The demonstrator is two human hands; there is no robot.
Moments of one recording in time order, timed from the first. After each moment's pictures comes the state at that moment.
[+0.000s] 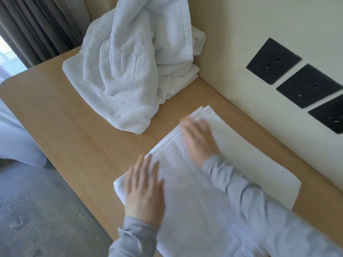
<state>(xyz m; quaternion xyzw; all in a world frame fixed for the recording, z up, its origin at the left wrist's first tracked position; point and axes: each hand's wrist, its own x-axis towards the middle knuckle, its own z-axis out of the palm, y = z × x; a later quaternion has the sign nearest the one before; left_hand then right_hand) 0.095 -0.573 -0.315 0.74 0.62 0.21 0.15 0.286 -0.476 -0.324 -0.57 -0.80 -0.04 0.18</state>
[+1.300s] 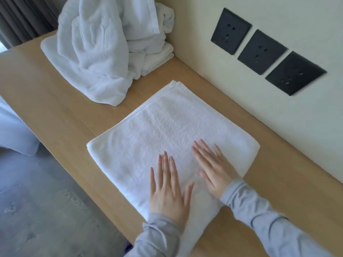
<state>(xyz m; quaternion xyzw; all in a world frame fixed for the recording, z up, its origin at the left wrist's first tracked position) 0.200 -0.697 -0.313 0.77 0.60 0.10 0.19 0.378 -0.670 -0.309 -0.57 -0.82 0.06 0.02</state>
